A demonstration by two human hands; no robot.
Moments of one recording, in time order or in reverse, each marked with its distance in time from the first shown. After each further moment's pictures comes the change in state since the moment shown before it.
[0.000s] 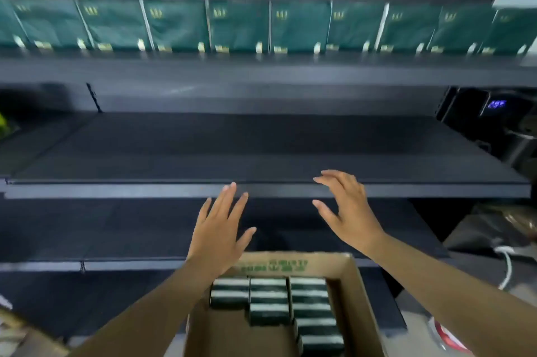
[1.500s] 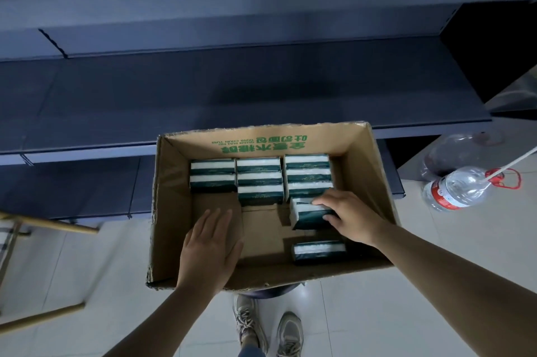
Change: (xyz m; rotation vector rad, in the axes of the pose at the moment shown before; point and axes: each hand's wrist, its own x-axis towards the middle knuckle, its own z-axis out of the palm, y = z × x) left_hand -0.204 0.056 0.166 -0.138 -0.486 -0.179; right_hand -0.230 0.101 0.181 0.143 -0.821 0.190
